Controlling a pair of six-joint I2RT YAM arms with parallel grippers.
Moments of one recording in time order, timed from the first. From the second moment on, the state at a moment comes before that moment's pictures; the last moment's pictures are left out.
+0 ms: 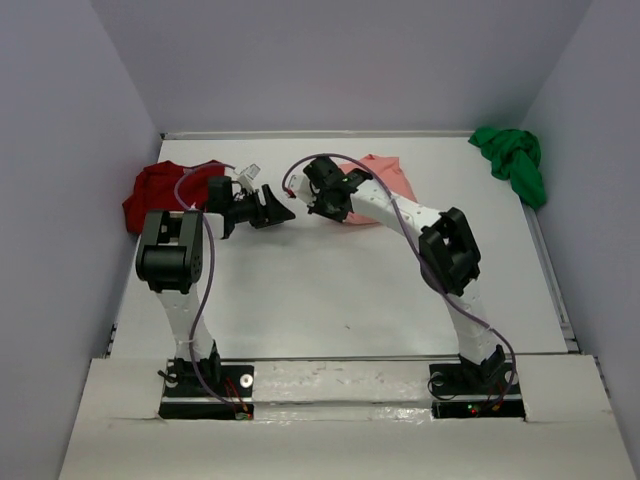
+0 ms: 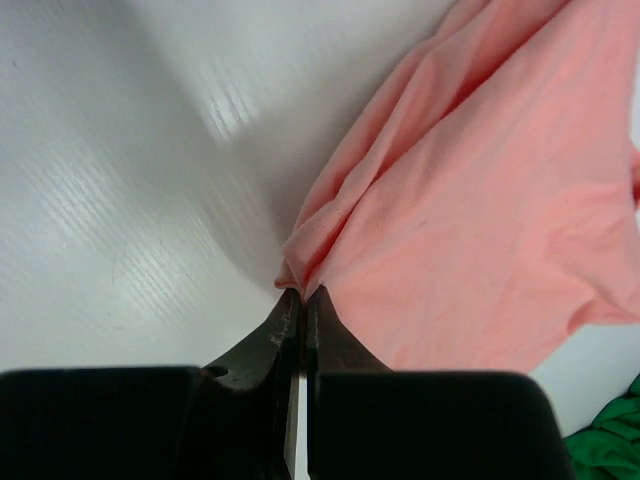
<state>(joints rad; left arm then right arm) -0.06 1.92 0.98 0.34 0.87 -0.42 0.73 2.22 1.93 -0.77 0.20 -0.57</state>
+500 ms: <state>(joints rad) -0.12 2.18 0.98 0.97 0.93 -1.15 0.73 2.17 1.93 -0.79 0.15 -0.54</state>
